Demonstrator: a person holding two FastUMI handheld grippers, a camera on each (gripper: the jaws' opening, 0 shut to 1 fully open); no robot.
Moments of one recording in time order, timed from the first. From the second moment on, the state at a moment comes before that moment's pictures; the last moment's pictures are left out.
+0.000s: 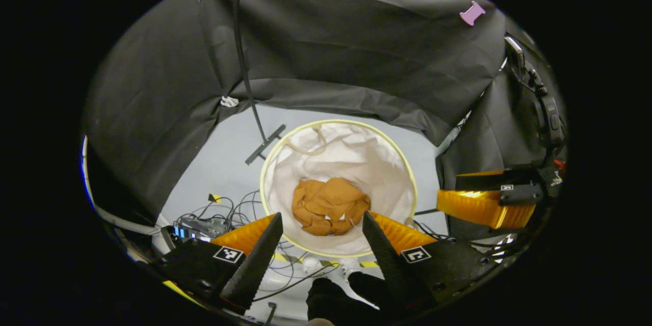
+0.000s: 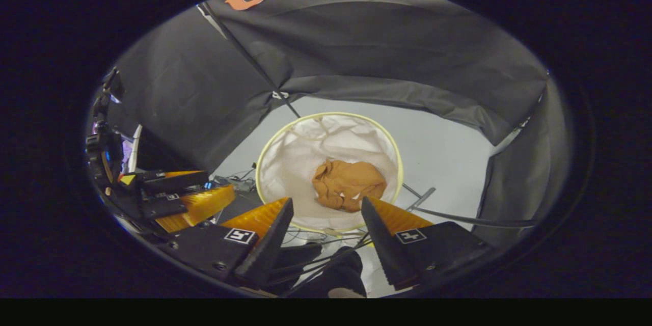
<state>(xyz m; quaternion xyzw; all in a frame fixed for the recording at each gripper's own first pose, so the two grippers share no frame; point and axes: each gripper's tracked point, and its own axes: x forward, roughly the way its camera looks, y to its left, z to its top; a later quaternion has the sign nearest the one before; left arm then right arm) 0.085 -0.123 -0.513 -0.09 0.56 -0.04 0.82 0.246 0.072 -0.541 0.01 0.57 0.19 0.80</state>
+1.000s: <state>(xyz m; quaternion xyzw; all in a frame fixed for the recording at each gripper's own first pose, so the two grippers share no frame) 0.110 -0.085 -0.329 -0.04 0.40 -0.04 0.92 0.249 0.050 -0.382 0.00 0.38 0.15 0.91</state>
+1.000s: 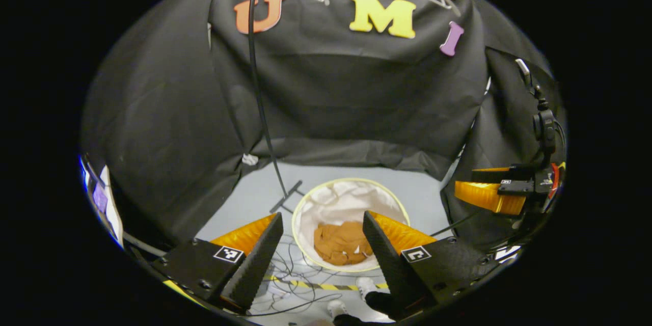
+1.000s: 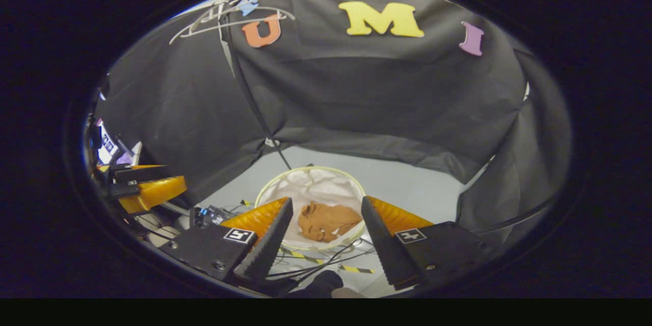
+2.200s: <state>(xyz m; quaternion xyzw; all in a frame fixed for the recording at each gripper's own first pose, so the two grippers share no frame) 0.051 0.015 0.015 0.01 0.05 0.00 1.00 0.099 0.055 -0.043 0.02 0.05 0.07 1.00</state>
